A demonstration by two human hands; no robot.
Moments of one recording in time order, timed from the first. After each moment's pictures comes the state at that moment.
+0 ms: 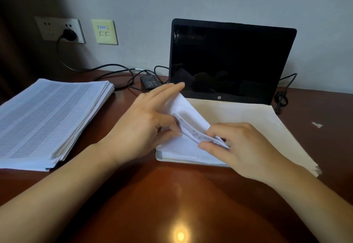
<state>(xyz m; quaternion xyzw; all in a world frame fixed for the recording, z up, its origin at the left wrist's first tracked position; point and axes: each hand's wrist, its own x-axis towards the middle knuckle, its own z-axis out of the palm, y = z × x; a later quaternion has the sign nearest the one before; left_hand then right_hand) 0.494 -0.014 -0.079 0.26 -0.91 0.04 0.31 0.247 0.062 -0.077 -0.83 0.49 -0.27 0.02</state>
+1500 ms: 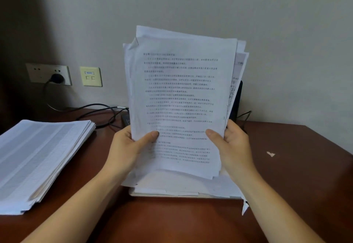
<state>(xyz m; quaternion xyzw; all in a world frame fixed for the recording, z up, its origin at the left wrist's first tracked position) 0.445 -0.008 -0.059 0.37 -0.57 -0.47 0.56 0.212 0.053 -0.040 -0.53 0.46 -0.66 0.27</state>
